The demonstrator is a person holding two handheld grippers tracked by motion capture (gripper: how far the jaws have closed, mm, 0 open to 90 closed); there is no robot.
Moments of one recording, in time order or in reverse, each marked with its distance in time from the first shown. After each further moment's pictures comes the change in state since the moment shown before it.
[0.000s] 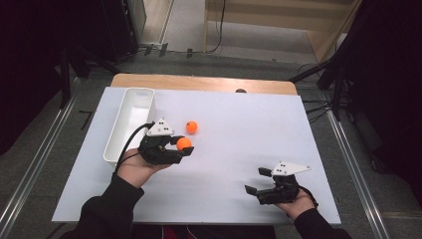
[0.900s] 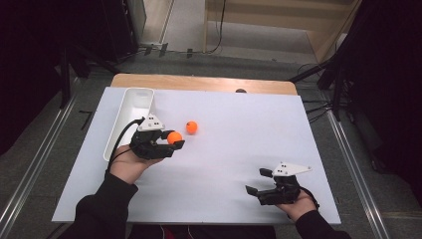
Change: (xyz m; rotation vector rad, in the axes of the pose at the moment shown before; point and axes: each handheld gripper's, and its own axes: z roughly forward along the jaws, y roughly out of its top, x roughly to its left) left arm 0.021 -0.005 -0.009 -0.013 0.087 -0.031; right arm 0.001 -0.001 -0.002 0.005 -0.008 0.007
